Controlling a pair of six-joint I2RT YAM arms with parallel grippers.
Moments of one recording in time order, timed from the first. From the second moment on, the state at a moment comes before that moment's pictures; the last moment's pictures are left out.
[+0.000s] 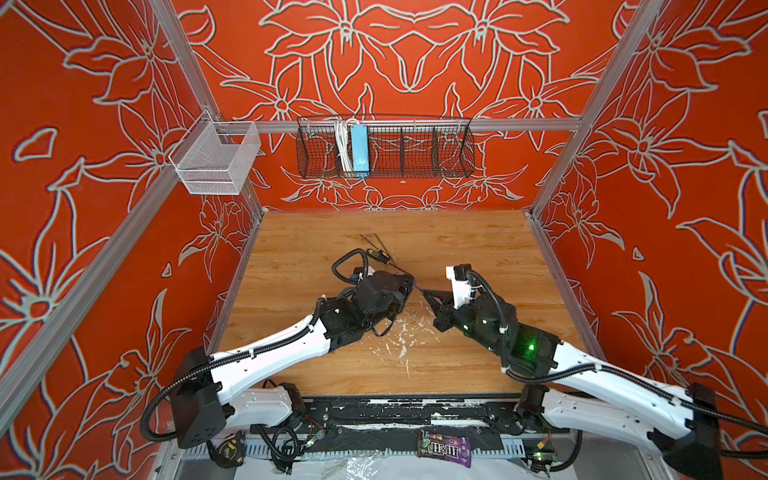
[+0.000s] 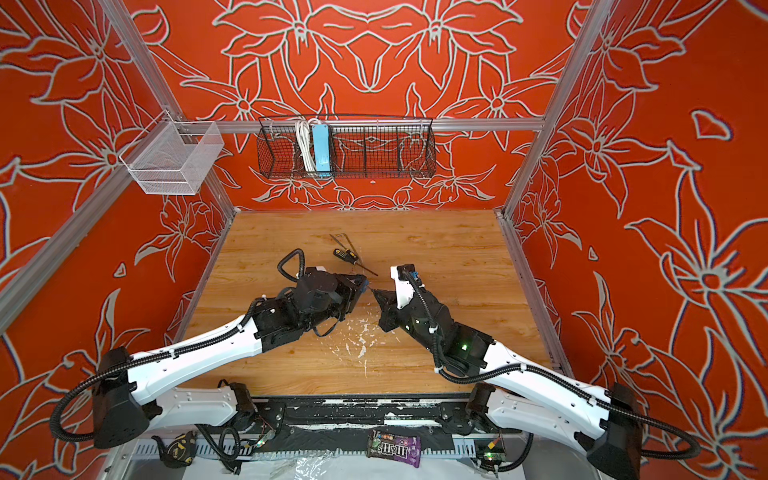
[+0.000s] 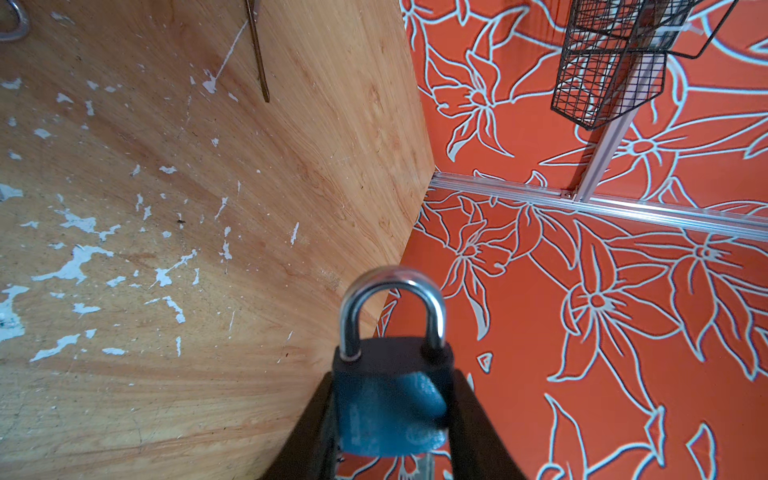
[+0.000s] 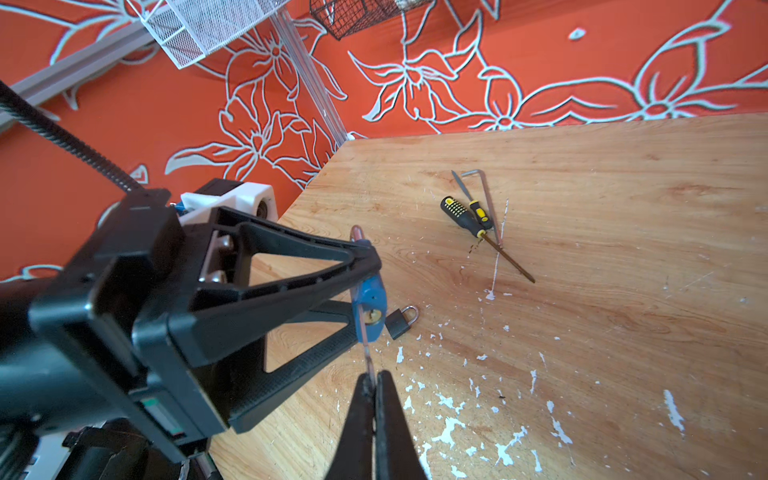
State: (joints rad) left arm -0.91 1.23 0.97 -0.20 -0.26 -1.72; right arm 0.97 0.89 0.69 -0.07 0.26 0.52
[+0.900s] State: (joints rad) left arm -0.91 1.23 0.97 -0.20 -0.27 -1.73; right arm 0.97 0.93 0.69 -0.06 0.26 0.51
